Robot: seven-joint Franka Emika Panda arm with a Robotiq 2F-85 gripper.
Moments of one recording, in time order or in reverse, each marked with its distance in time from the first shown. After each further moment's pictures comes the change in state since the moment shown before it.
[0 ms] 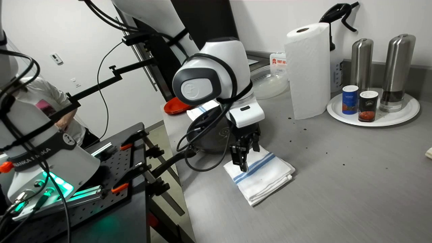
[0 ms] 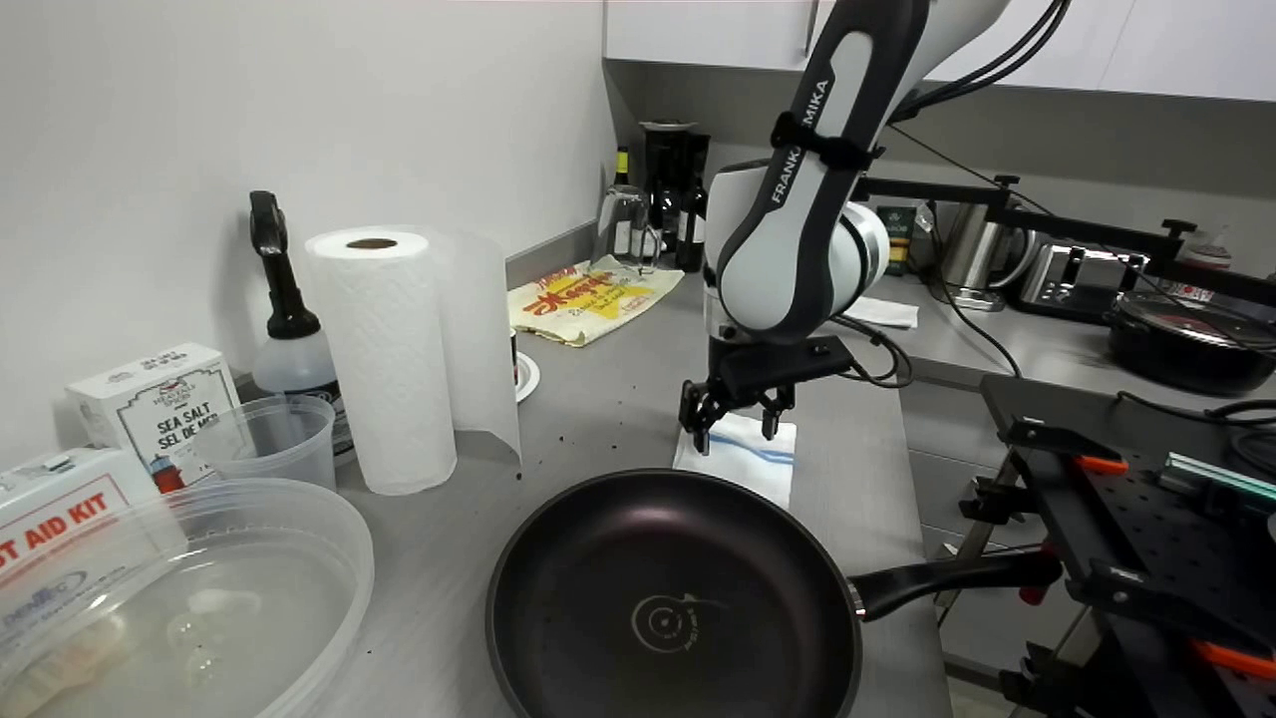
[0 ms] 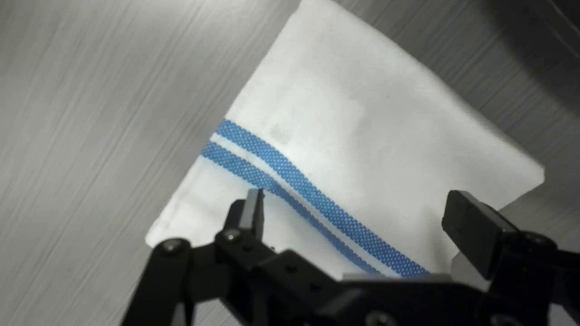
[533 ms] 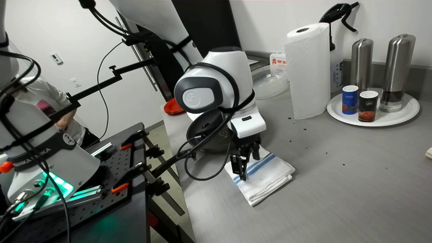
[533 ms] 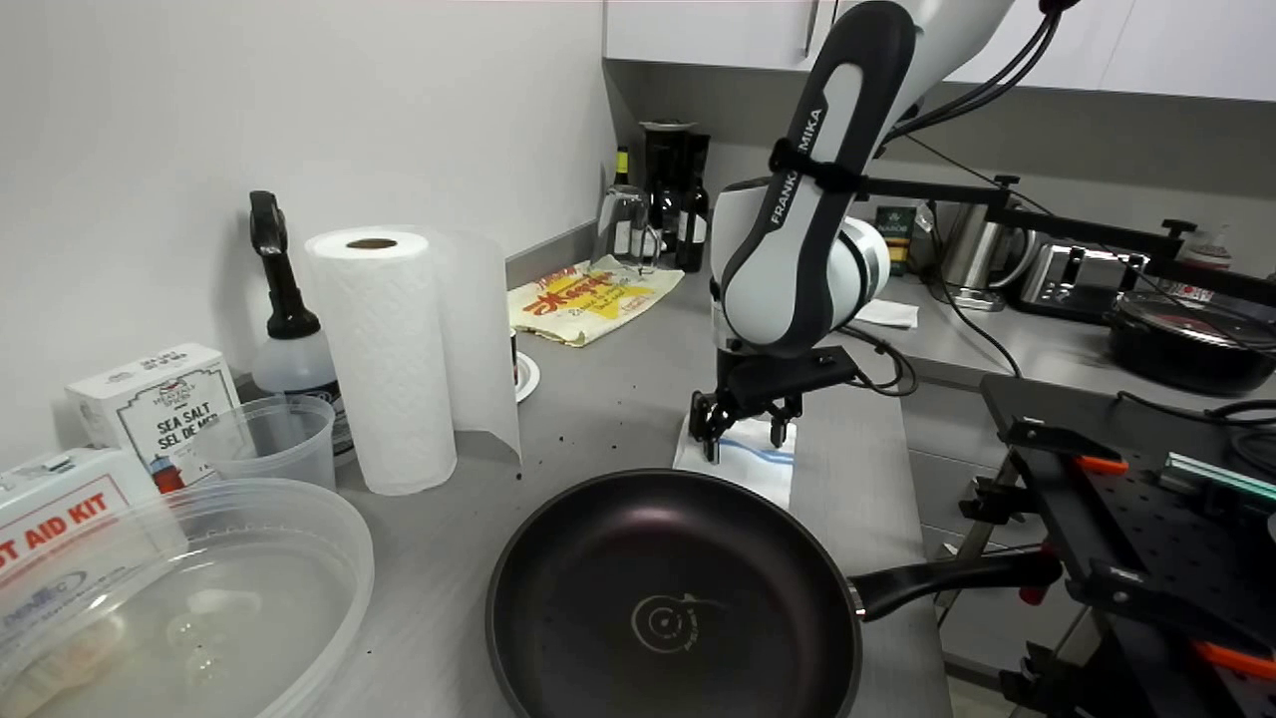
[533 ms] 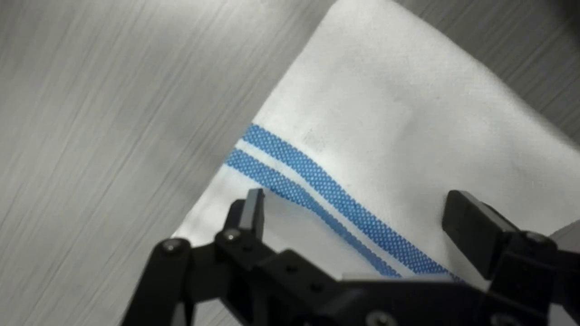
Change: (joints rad) arm -0.024 0.044 0.000 0.020 0.000 0.000 -0.014
